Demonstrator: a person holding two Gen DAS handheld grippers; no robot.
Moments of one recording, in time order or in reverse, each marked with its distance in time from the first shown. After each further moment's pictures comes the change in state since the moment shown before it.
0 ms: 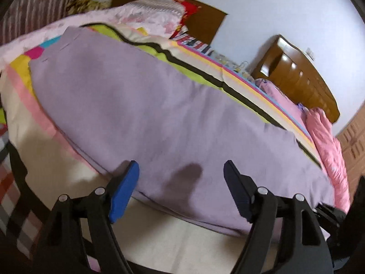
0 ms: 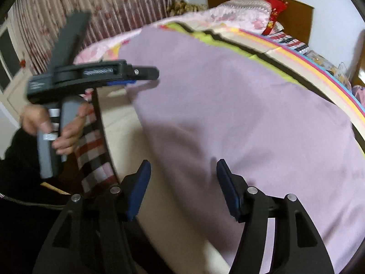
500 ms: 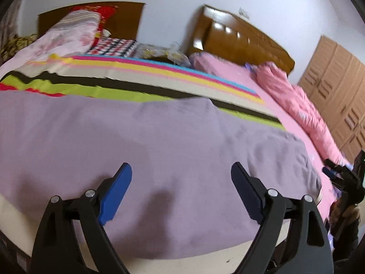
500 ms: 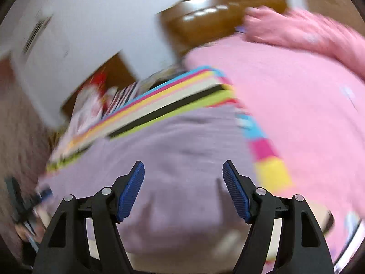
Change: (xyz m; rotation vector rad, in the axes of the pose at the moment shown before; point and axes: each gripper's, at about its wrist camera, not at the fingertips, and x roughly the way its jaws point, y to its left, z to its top) left arm 0.023 -0.186 -0.040 0.394 0.063 -0.222; right arm -0.249 -0.219 -0.250 0.996 -0.485 -0.435
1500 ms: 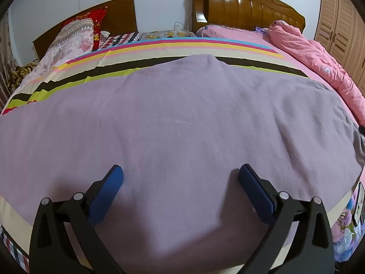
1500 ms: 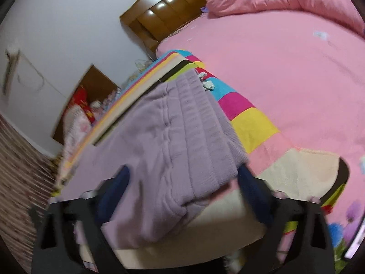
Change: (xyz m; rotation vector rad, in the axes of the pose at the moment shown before) left arm 0.050 -0.023 -0.029 0.187 0.106 0.214; right arm 0.014 -0.006 -0.040 0.092 0.040 -0.108
